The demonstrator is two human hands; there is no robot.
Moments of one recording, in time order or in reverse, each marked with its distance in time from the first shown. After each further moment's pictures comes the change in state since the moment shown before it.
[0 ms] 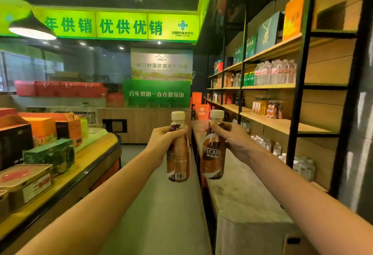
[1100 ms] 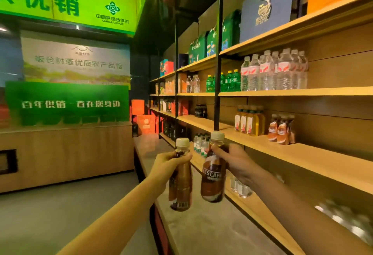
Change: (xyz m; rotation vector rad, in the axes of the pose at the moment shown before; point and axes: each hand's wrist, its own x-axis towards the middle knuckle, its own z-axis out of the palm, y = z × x) left_hand 0.794 -0.256 0.118 -0.043 -0.428 -0.054; right_hand 0.701 0.265 -0.120 -0.152 0.377 0.096
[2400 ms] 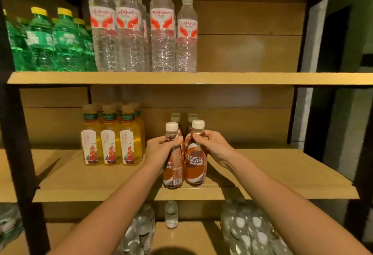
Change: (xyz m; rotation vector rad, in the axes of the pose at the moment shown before) left_hand 0.555 -0.084 0.385 -0.287 -0.910 0.035; right_hand 0.376 0.149 -0.296 -0.329 0.954 0.177
